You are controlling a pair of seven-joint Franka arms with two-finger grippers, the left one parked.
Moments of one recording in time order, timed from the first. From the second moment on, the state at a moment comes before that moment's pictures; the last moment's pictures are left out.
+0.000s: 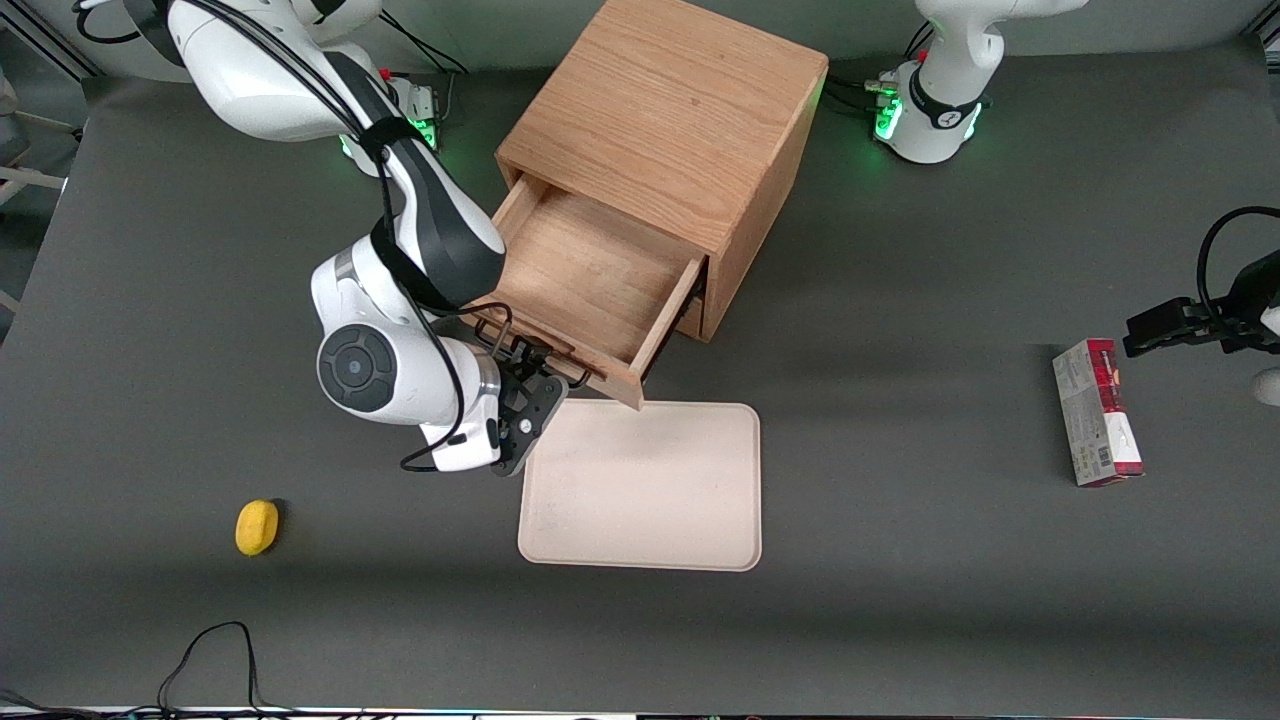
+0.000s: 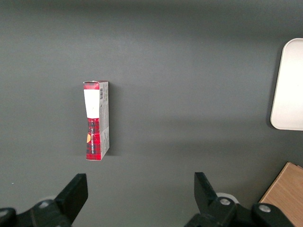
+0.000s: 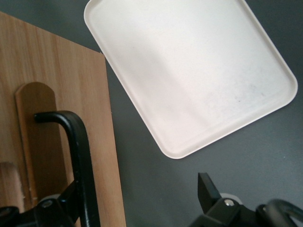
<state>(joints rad) 0.38 0.63 0.09 -1.26 0.20 1.77 -0.53</state>
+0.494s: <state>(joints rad) 0.34 0.65 0.09 -1.22 0.20 1.77 -0.57</state>
